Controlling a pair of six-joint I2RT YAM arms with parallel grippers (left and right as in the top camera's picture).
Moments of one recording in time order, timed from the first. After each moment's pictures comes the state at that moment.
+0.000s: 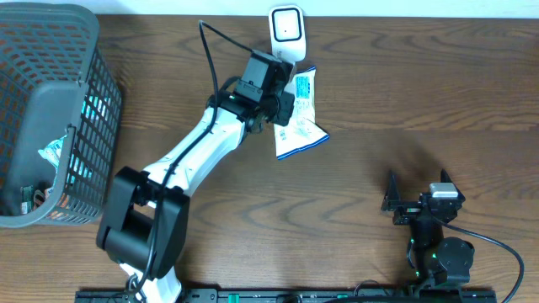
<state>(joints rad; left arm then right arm) -0.48 1.88 1.36 -0.40 0.17 -0.16 0.00 0.01 0.01 -0.07 -0.01 -0.01</state>
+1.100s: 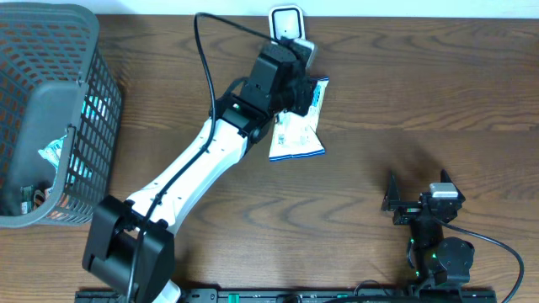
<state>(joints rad) -0.56 1.75 1.39 -0.23 0.12 -0.19 0.00 0.01 0.01 -0.07 -0.01 -0.01</state>
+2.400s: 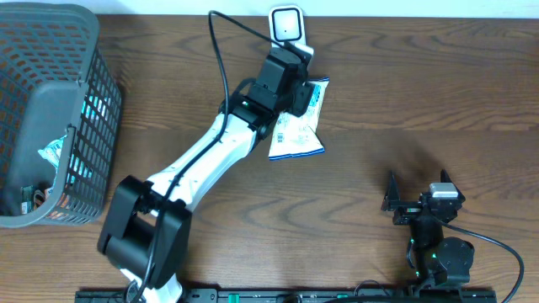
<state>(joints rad) -0.56 1.85 1.39 -0.25 -0.01 -0.09 0.00 0.01 0.01 -0.07 -0.01 -0.01</state>
